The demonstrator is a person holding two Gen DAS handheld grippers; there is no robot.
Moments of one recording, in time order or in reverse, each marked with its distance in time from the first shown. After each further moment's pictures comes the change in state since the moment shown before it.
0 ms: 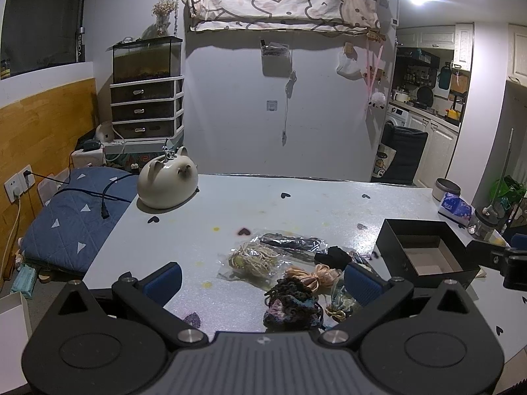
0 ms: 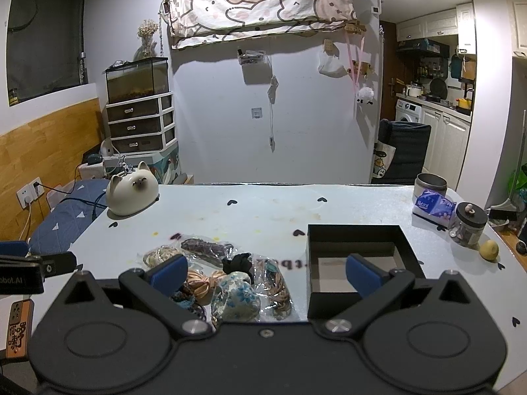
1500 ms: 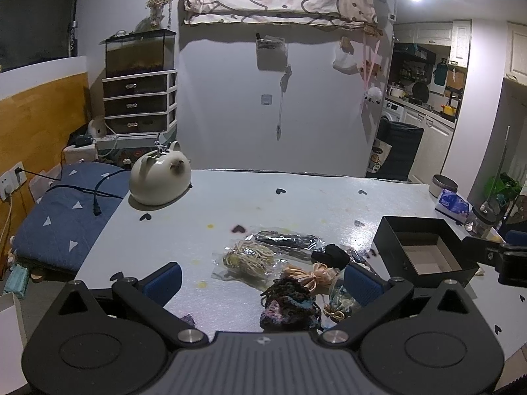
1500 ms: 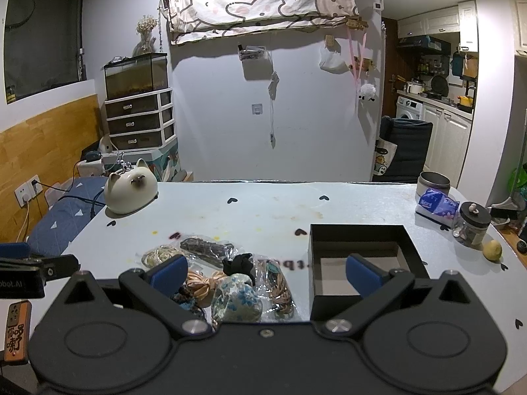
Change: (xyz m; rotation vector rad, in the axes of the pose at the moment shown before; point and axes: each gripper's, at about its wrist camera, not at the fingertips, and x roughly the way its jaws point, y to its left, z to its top) left arm 0.004 -0.001 -0.002 0.002 0.011 -0.013; right arm 0.012 0.003 -0.005 0.000 0.013 0.001
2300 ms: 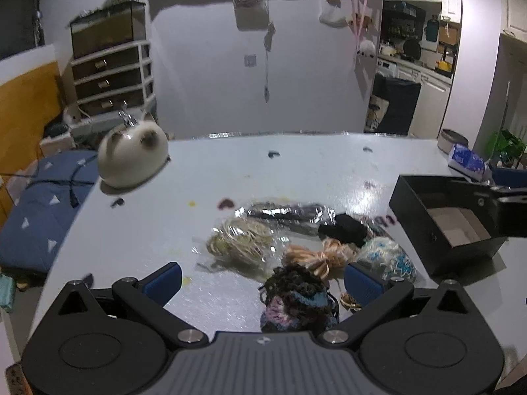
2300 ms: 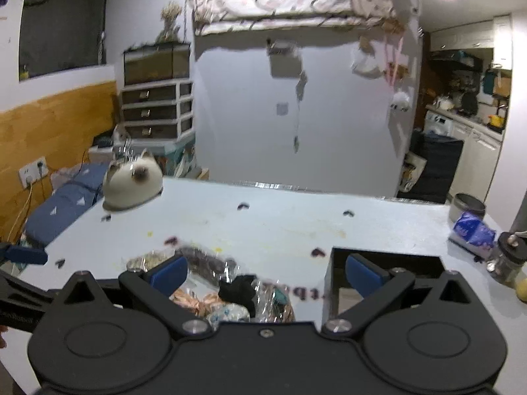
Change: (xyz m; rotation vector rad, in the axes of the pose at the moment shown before) left arm 0.095 -0.010 -0.003 0.092 0.142 -0.013; right arm 0.092 -0.003 0.016 -0.102 0.012 0.078
